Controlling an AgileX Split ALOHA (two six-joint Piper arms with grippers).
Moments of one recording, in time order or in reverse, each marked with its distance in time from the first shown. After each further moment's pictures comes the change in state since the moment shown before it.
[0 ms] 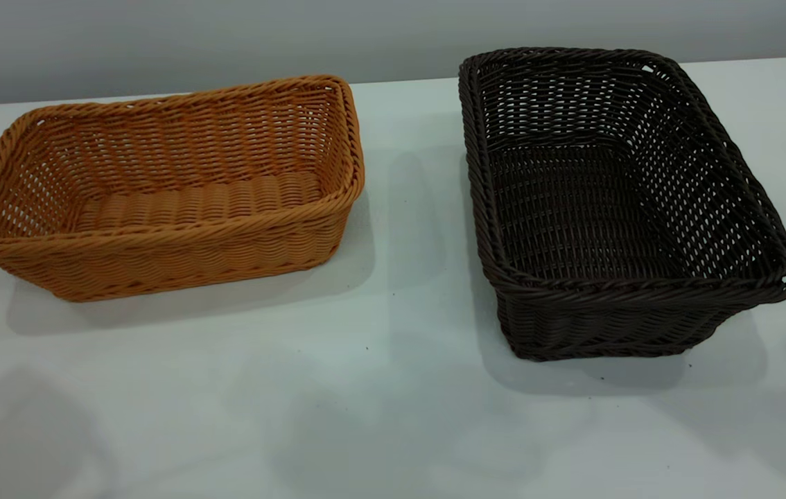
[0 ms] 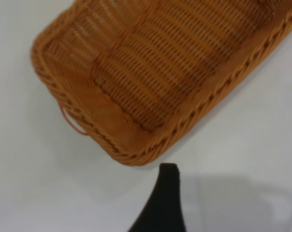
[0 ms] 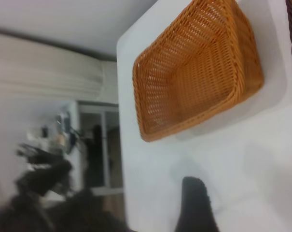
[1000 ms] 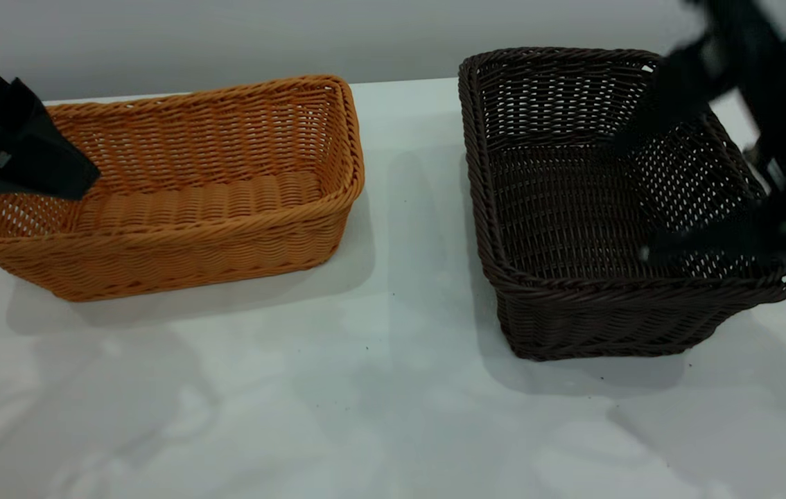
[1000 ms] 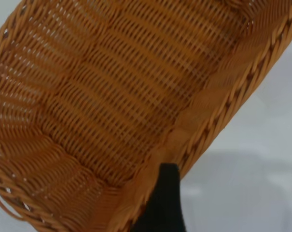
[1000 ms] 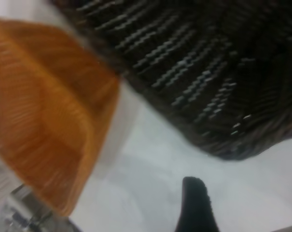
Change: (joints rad) left arm -0.198 0.308 0.000 -0.019 -0.273 -0.001; right arm 0.387 0.360 0.003 -0.082 -0.467 0.690
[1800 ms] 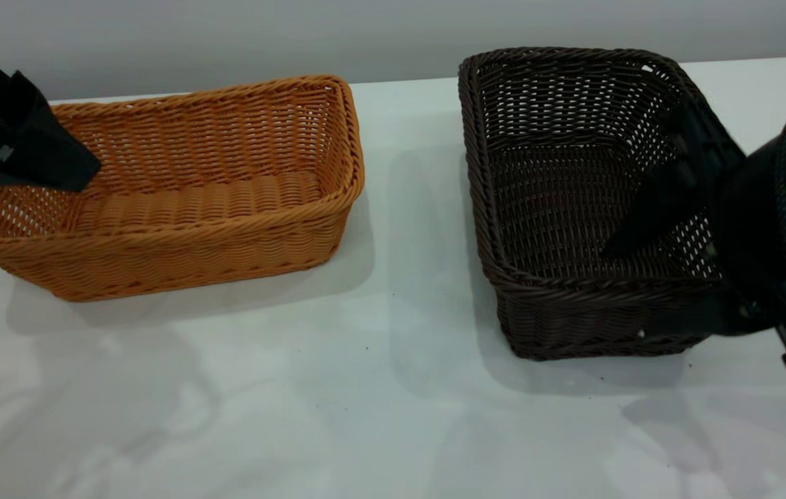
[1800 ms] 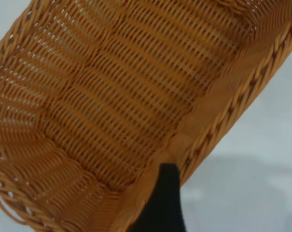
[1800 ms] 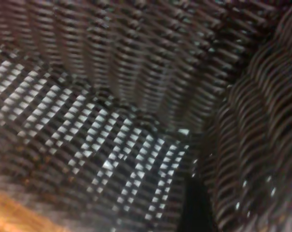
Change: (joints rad) left arm -0.006 -0.001 0.000 -0.006 -0.011 -0.001; right arm 0.000 0.209 -0.003 0.158 -0.114 -0.022
